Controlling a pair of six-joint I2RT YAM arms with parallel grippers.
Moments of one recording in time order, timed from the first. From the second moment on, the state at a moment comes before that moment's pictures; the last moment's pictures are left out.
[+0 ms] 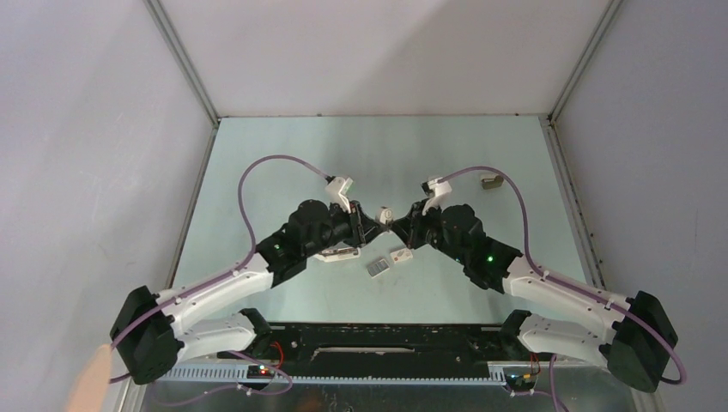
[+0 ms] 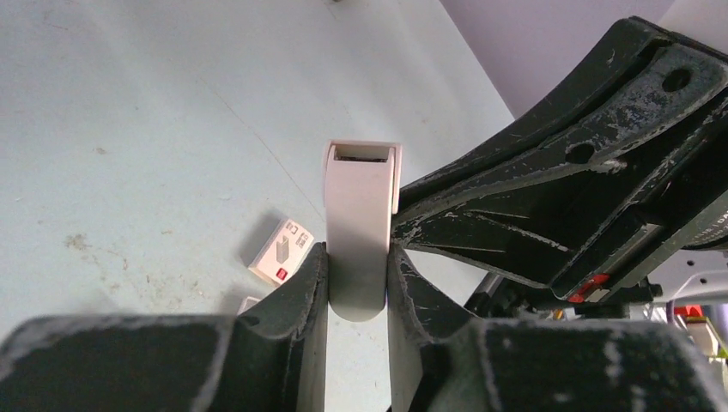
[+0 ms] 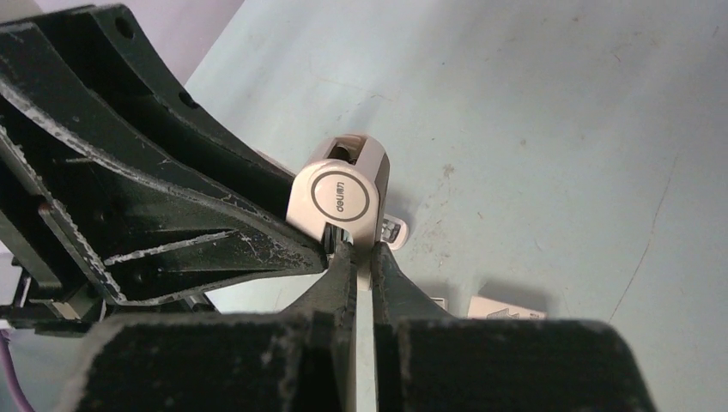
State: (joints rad) left arm -0.82 1.09 0.67 0.16 0.10 -0.58; right arm 0.85 1.05 0.65 0.13 0.05 0.51
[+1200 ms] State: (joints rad) left arm -0.58 1.07 0.88 -0.31 0.46 -0.47; right arm 0.91 1.09 0.67 0.00 -0.12 0.12
